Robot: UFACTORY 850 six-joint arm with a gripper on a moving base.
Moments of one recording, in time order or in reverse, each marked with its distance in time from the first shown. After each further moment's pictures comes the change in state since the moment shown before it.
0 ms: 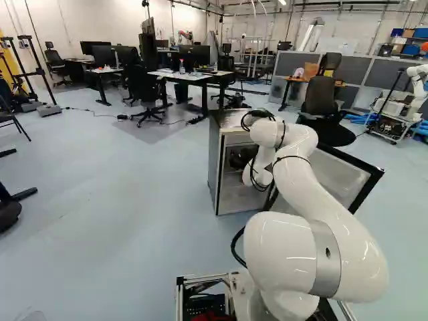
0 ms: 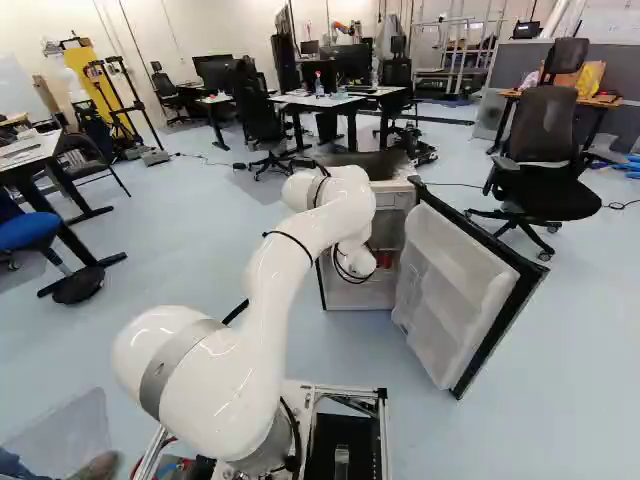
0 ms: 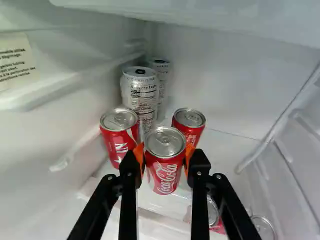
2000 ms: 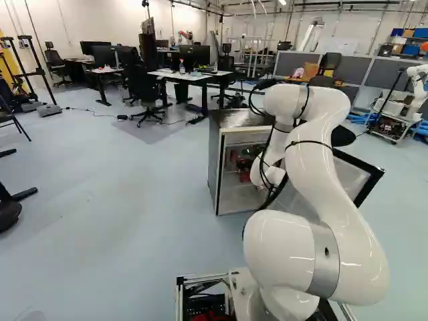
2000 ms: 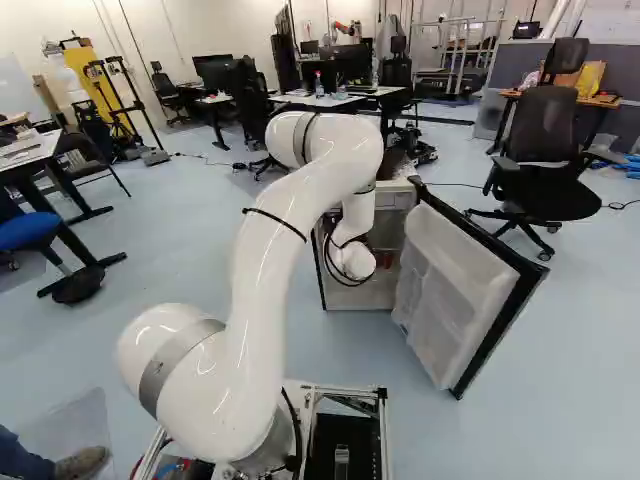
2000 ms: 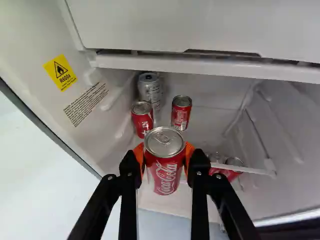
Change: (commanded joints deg) arm -3.8 23.6 33.5 3.7 0.0 0.0
